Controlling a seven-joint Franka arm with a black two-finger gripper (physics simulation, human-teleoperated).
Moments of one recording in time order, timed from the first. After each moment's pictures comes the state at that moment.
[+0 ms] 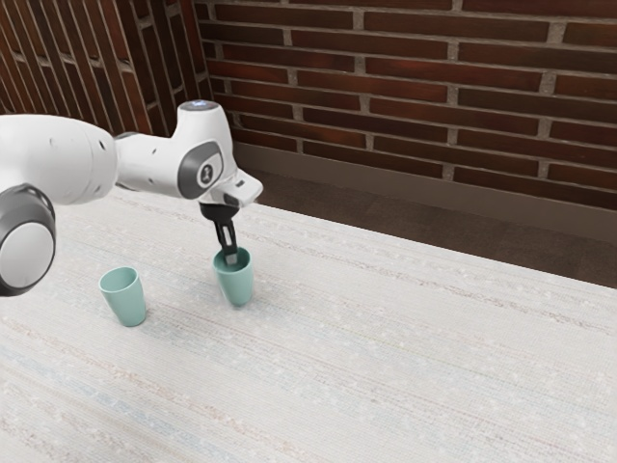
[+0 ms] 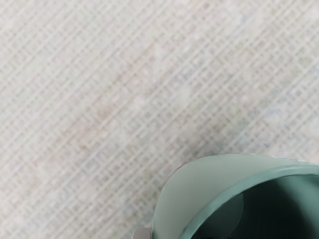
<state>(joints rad) -0.06 0.51 0.15 -1.63 -0.05 2.14 0.89</state>
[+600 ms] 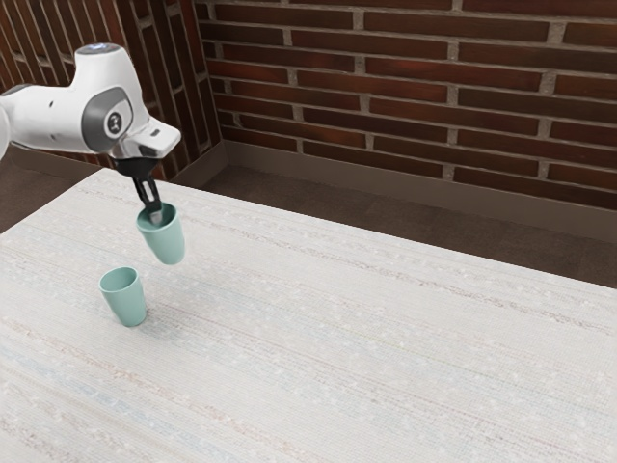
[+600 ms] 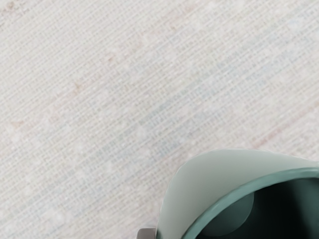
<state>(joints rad) 0.09 0.18 0.15 -1.81 0.01 2.07 0.86</state>
